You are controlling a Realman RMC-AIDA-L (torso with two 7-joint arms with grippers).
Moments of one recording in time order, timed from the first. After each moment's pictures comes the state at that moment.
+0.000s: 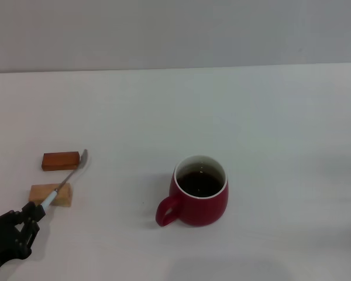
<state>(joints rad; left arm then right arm) -0.12 -2.06 0.63 0.22 1.47 1.41 -0.74 0.41 2.08 -0.40 0.05 -0.69 -1.34 0.16</state>
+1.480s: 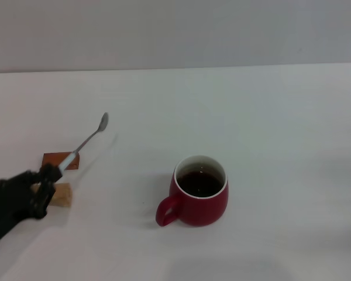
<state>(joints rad) -0.25 -2.05 0.61 0.23 1.48 1.44 -0.77 0.40 2.08 -0.40 0.05 -0.70 -1.33 0.15</state>
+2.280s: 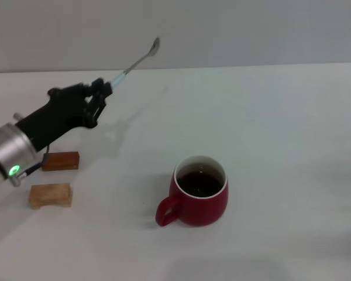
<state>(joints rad) -0.55 -2.06 0.62 0.27 1.47 1.29 -0.86 0.38 2.09 -0.41 0.07 -0.77 -1.33 0.15</state>
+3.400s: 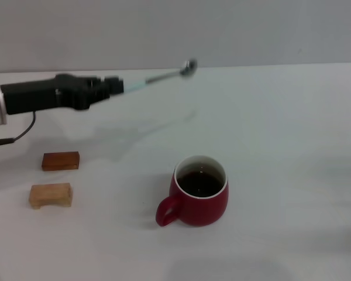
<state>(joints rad) -0.59 -1.91 0.87 0.68 1.75 1.49 -1.76 0.39 2.08 -0.40 0.04 -0.79 -1.33 0.15</state>
